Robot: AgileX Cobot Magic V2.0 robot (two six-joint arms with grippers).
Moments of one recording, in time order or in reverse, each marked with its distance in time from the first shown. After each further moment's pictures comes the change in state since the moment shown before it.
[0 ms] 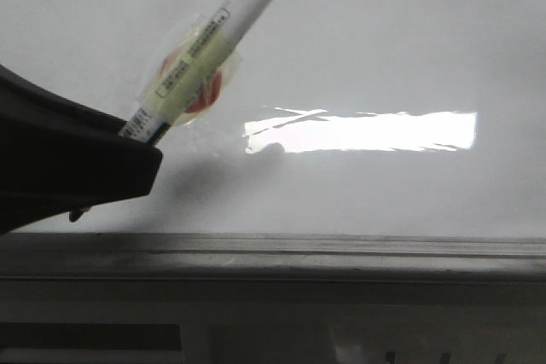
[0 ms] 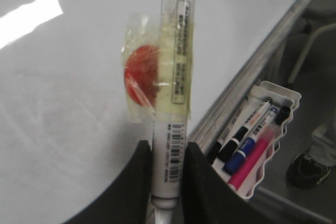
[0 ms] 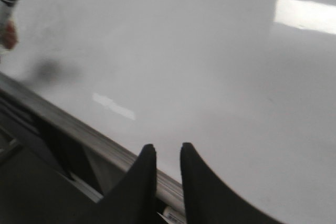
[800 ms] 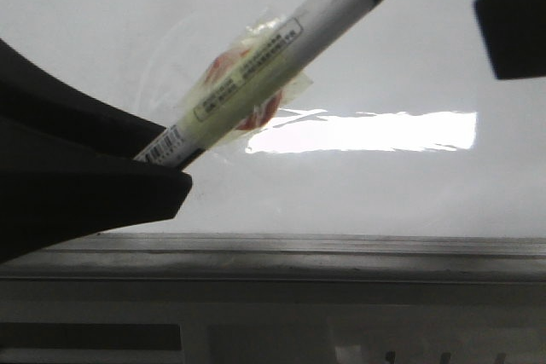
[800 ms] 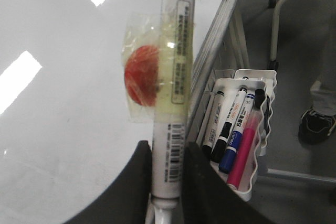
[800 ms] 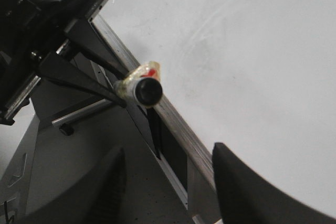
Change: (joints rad) left arm -0.020 0.000 0.000 0.283 -0.046 0.000; right arm 0.451 0.426 -0.167 0.048 -0.174 -0.053
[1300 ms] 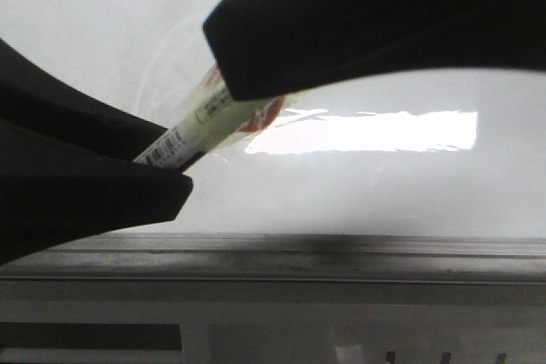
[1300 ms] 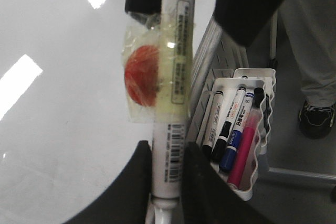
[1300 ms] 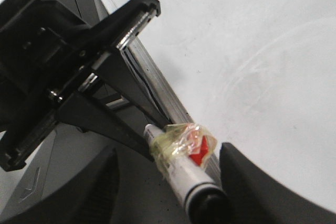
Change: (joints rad) left arm 0.000 0.000 0.000 0.015 -0.001 0.001; right arm 0.150 0.262 -0.078 0.006 -0.192 0.000
